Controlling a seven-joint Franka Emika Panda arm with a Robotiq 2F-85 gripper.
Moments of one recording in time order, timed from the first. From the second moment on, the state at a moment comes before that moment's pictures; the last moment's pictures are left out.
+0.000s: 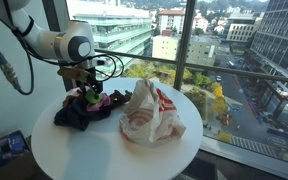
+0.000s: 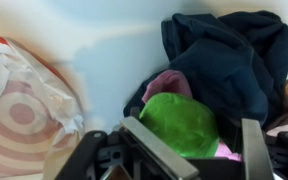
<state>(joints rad) 0.16 0.21 0.04 -2.16 0.05 2.46 0.16</state>
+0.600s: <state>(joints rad) 0.18 0.38 0.11 -1.95 -0.06 2.10 0.04</state>
